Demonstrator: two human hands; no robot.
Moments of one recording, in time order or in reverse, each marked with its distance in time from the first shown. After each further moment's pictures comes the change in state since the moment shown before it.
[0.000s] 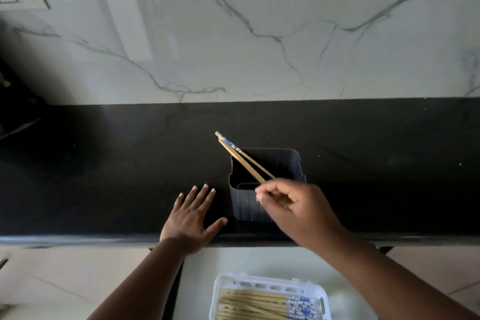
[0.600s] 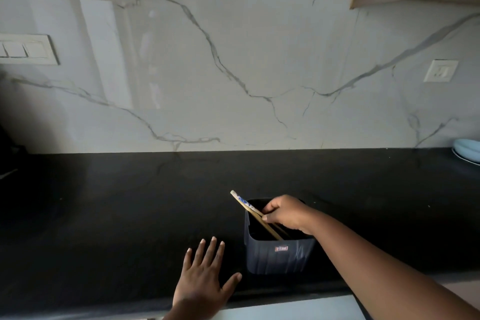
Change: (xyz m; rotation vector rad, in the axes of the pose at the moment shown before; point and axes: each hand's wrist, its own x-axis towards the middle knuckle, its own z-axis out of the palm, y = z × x) left_hand -0.002 0.004 -0.016 -0.114 0.008 0.060; right_hand 0.110 0.025 0.023 -0.328 -0.291 0.643
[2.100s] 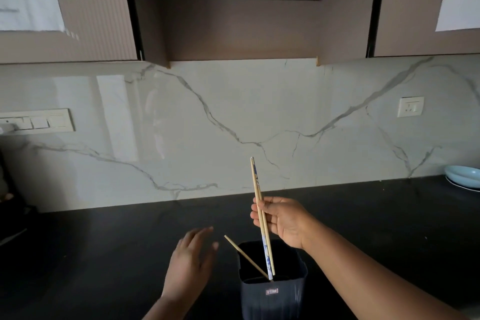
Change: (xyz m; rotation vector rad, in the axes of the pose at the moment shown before) left_hand 0.034 0.012 -0.118 -0.436 0.596 0.112; right_hand -0.051 -0.053 -0.064 1.182 -0.026 -0.162
